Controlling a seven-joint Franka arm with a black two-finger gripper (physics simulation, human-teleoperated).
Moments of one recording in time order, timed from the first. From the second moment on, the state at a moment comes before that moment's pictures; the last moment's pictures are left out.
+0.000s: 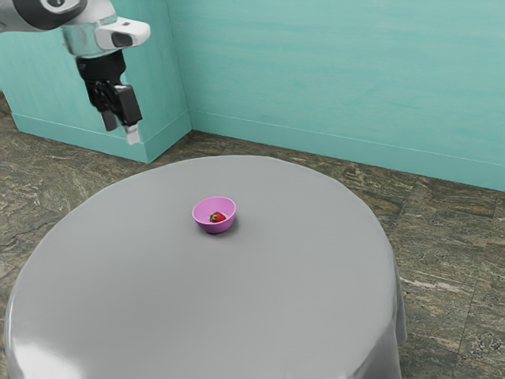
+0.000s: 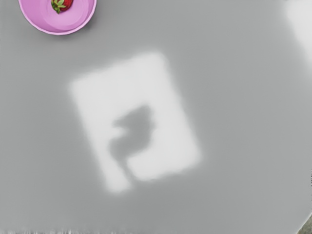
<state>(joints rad) -0.05 -0.11 0.07 -1.63 -0.05 1.47 0.37</state>
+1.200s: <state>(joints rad) -0.08 0.54 0.06 -1.44 -0.05 1.85 0.58</state>
